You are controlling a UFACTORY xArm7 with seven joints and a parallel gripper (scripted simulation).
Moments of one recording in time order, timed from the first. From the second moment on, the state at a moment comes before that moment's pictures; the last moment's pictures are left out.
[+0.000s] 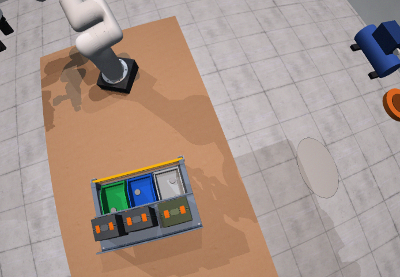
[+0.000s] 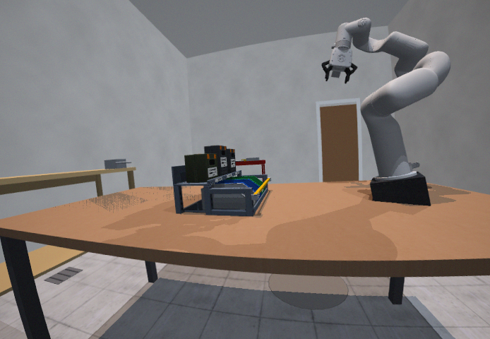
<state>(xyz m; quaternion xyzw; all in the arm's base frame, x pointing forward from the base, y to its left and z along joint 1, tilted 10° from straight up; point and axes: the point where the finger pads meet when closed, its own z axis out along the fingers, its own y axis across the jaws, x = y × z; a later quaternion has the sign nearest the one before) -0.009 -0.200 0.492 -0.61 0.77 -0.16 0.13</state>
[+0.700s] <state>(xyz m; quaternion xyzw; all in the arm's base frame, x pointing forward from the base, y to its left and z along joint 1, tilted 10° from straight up) -0.069 -0.240 0.489 -0.45 0.86 -0.17 0.17</state>
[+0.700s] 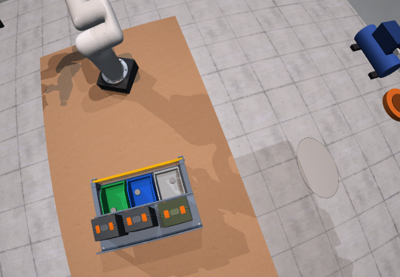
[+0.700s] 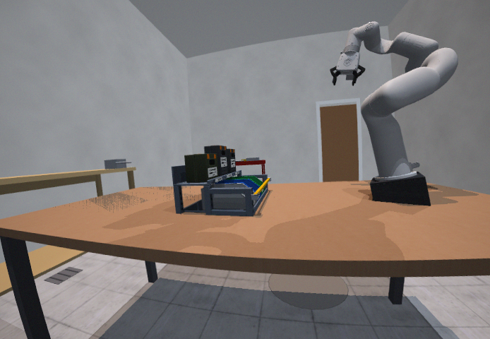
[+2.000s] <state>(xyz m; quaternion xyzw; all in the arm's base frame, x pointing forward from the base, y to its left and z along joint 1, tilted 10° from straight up) -0.131 -0.286 0.486 -0.28 0.92 -0.17 0.19</state>
